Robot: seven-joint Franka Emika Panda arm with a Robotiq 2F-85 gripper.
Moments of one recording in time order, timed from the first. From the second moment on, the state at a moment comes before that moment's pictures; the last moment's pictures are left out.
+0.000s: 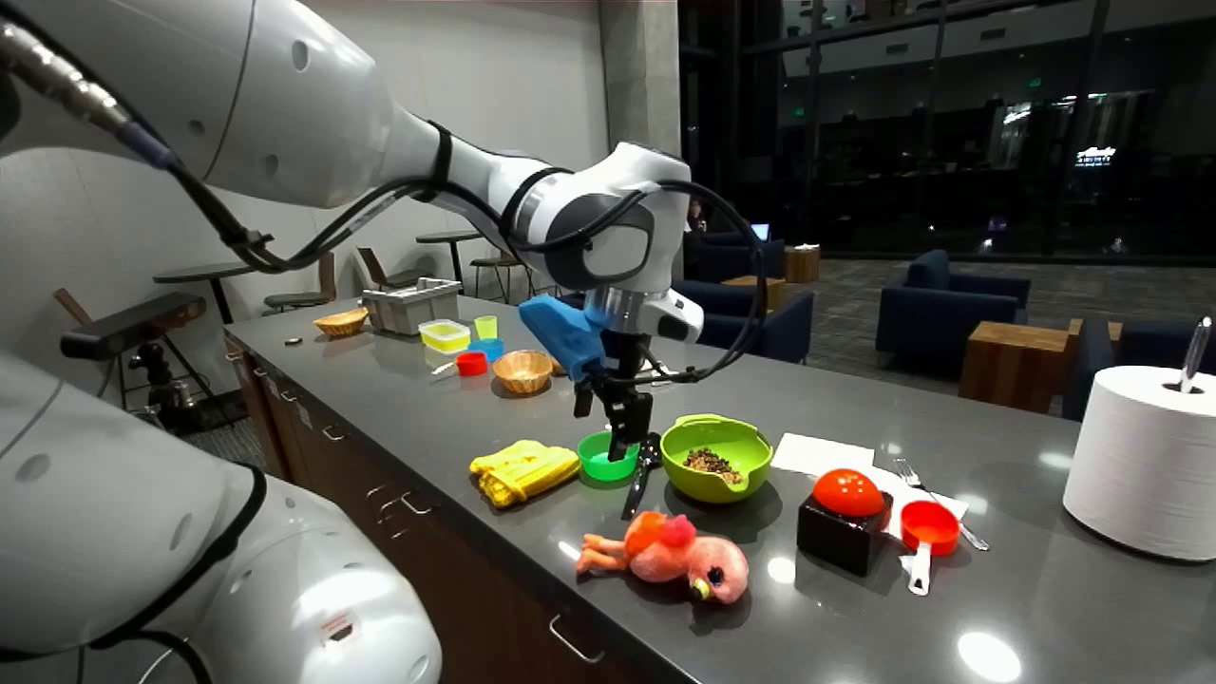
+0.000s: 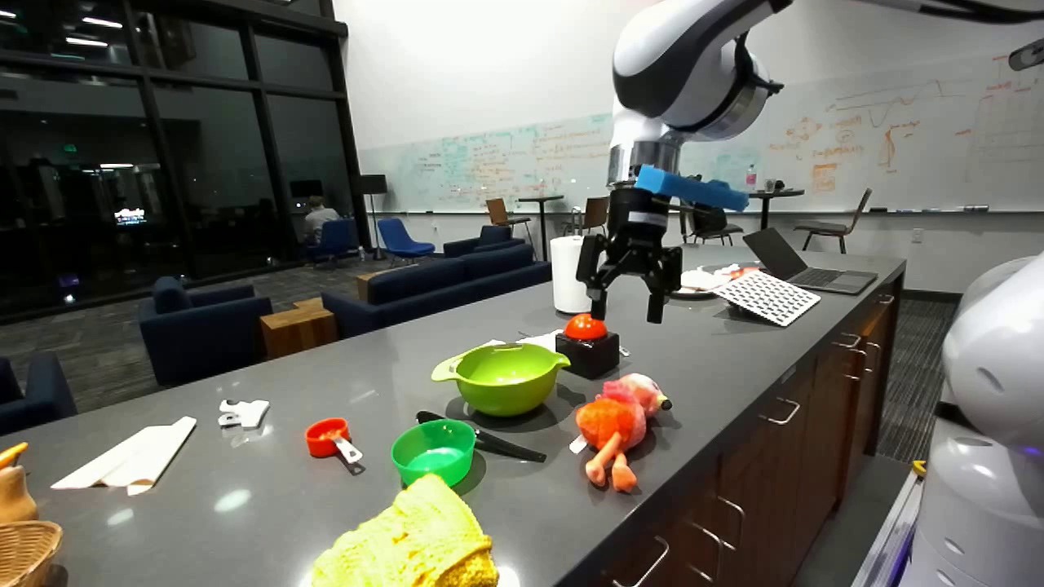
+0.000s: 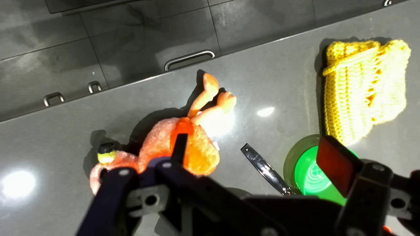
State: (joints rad) arm 0.02 -0.61 -0.02 -2.59 0.28 1.92 0.15
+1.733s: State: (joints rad) arm 0.21 0.28 0.25 -1.89 0.11 2.28 0.23
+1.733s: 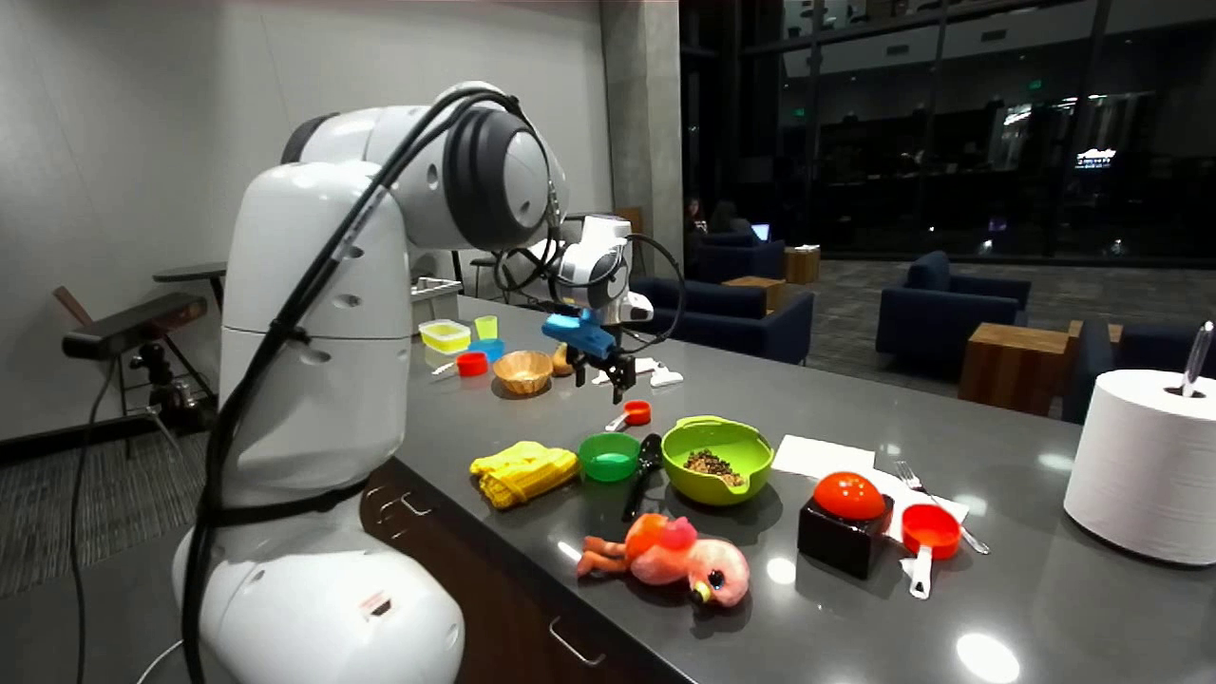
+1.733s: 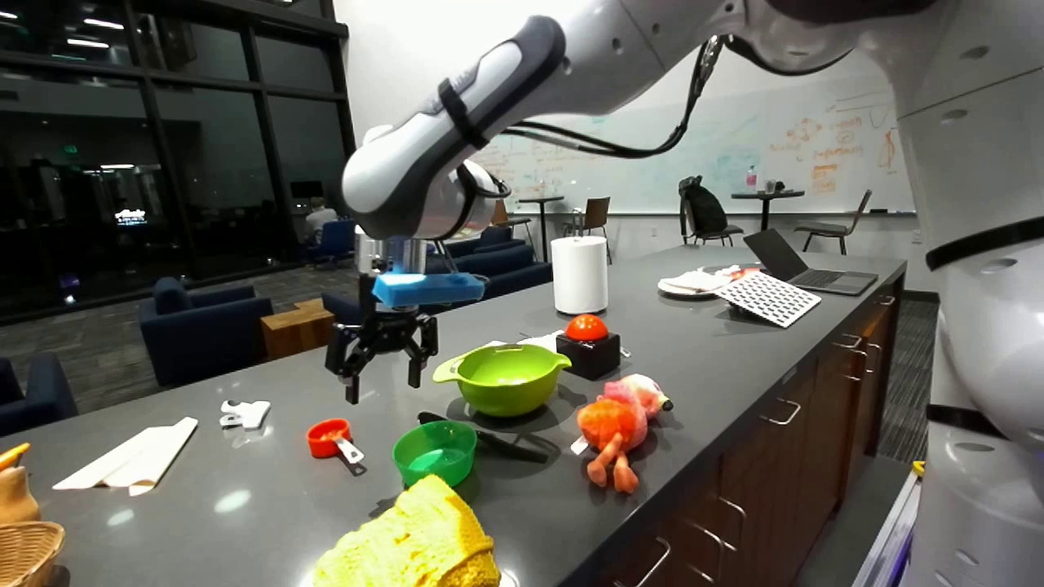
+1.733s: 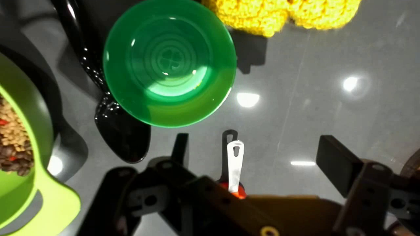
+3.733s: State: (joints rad) arm 0.36 0.80 0.19 -1.25 0.02 2.02 0.14
